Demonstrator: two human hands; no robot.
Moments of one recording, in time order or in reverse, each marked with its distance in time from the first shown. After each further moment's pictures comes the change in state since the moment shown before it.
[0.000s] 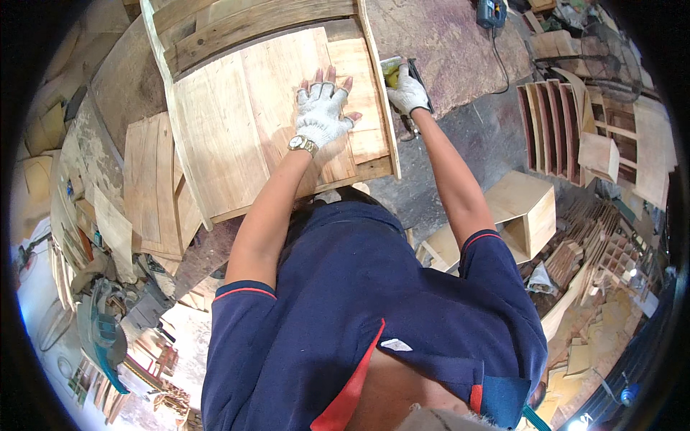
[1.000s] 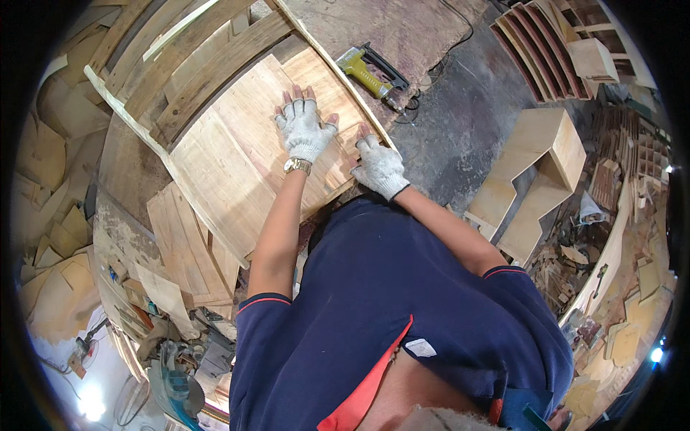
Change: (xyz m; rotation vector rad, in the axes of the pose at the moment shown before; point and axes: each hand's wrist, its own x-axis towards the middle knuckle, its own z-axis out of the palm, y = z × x) left_hand 0.004 -0.004 0.011 0.054 0.107 0.060; right_hand -0.227 -0.079 0.023 0.069 0.070 -0.048
